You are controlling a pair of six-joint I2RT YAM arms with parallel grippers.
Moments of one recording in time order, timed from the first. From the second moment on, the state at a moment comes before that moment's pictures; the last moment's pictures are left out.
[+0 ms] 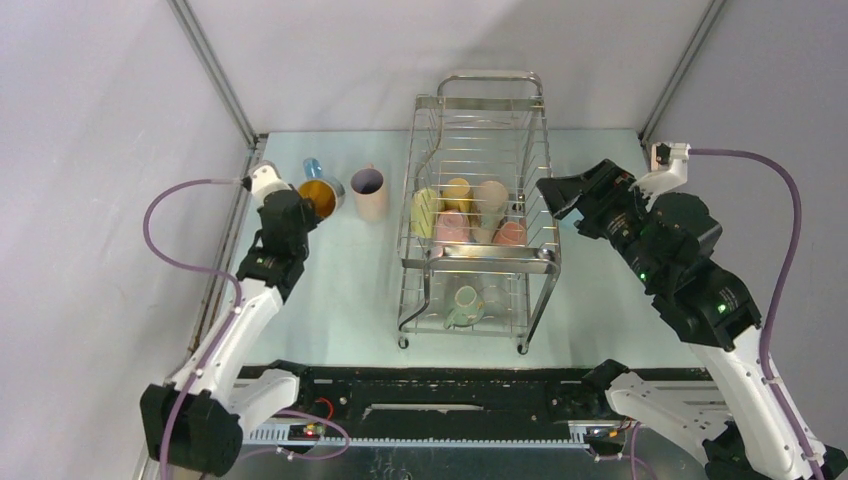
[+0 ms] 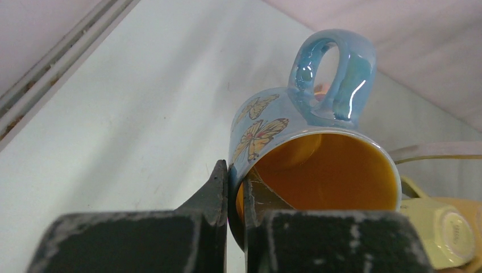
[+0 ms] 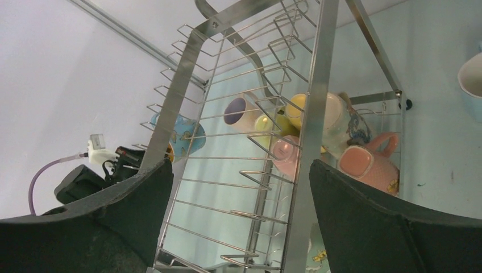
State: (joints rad) left arm -0.21 0.98 0.81 -0.14 -0.46 -0.48; right arm 0.57 0.83 1.35 -0.63 0.22 0.73
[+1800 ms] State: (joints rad) left arm -0.02 1.83 1.43 -0.54 -0.28 -0.52; right arm 0.23 0.72 1.13 -0.85 -0.01 0.73
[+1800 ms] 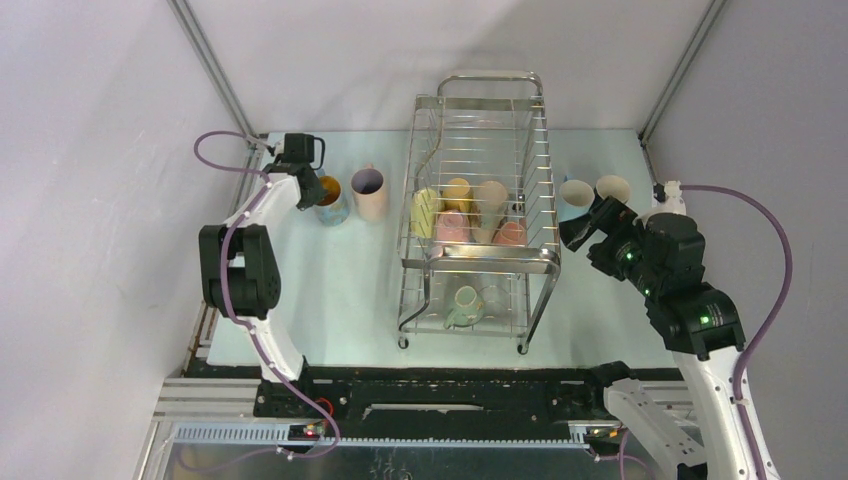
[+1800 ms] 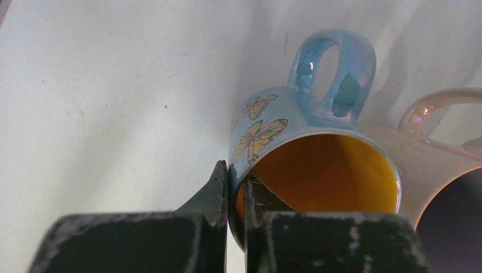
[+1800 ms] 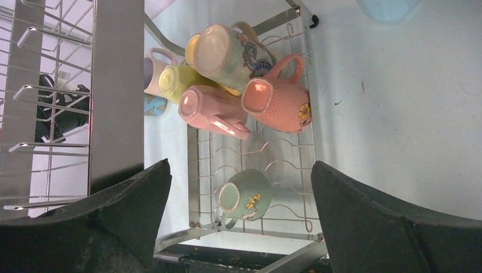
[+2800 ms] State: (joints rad) left arm -0.01 1.85 1.45 -0.50 -0.24 -0.54; right arm 0.22 0.73 1.13 -0.85 -0.06 0.73
